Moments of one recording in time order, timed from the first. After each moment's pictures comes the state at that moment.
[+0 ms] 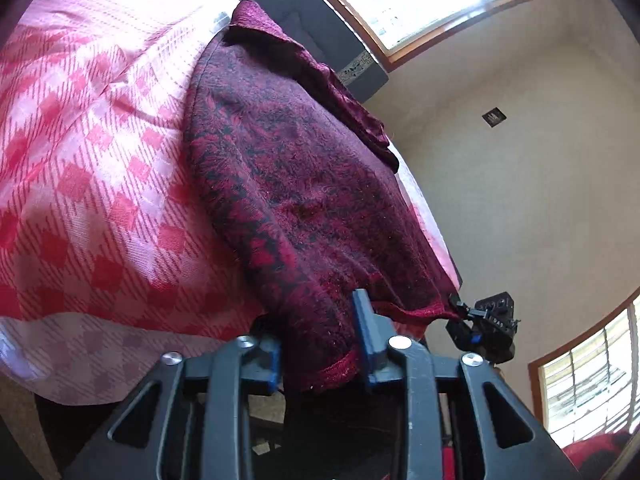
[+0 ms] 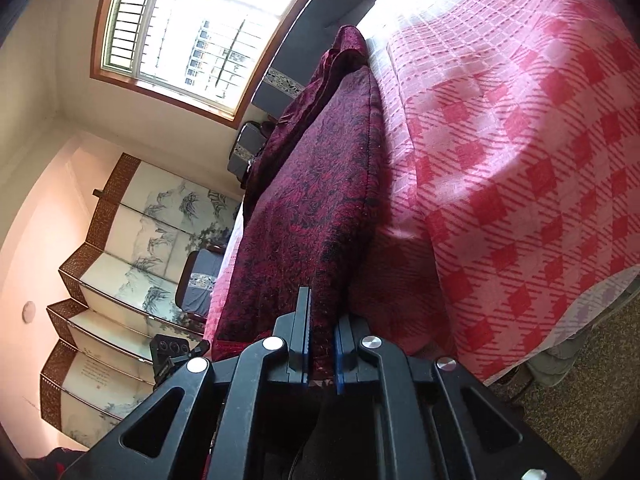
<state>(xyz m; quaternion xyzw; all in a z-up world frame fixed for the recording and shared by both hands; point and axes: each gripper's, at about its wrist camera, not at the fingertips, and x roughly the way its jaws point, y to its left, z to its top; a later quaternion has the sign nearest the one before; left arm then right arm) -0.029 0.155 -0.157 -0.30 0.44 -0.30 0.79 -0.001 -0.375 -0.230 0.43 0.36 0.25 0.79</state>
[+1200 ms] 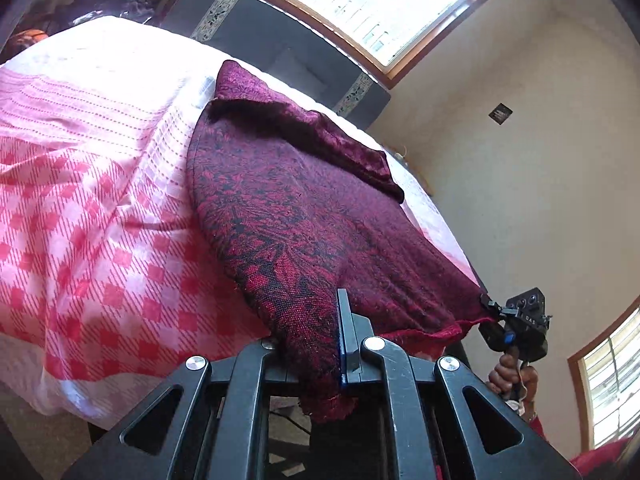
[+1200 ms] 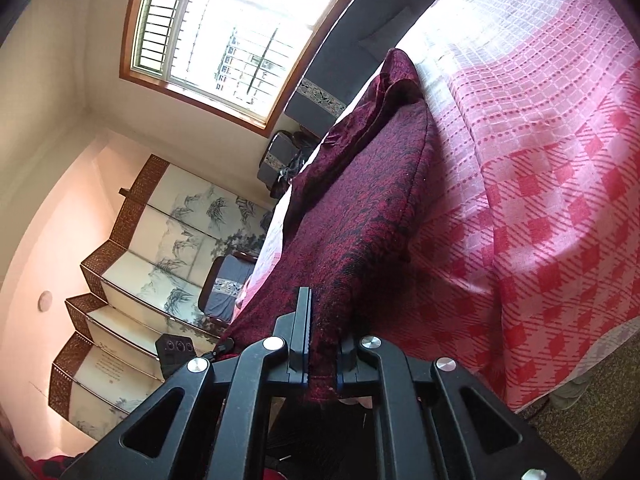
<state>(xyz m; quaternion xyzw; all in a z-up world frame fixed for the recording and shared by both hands) -0.032 0.163 -0.098 -0.24 0.39 -0.26 0.85 0.007 -0.362 -0.193 0.42 0.33 0.27 0.80</state>
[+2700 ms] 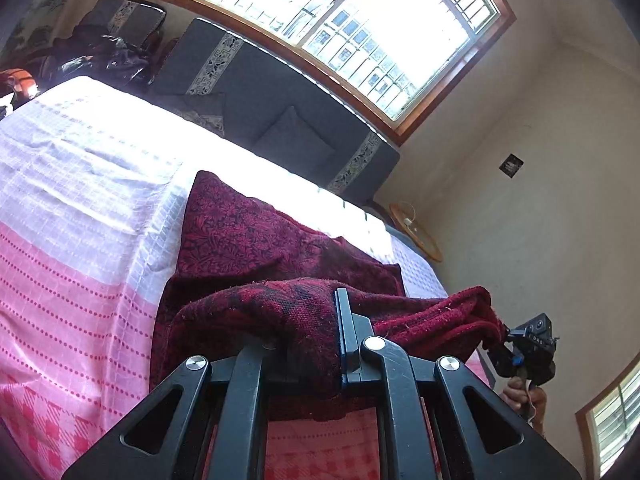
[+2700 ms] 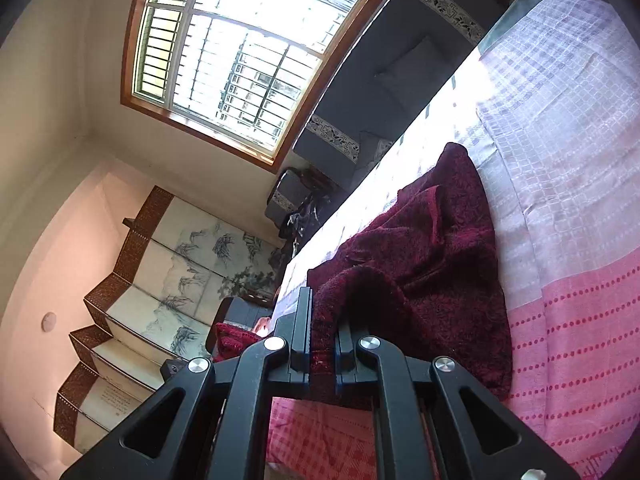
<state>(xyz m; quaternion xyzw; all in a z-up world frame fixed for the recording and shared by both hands) 0.179 0.156 -0.036 -0.27 0.32 -0.23 0.88 0.201 -0.394 -0.106 0.44 0.30 0.26 0.80</state>
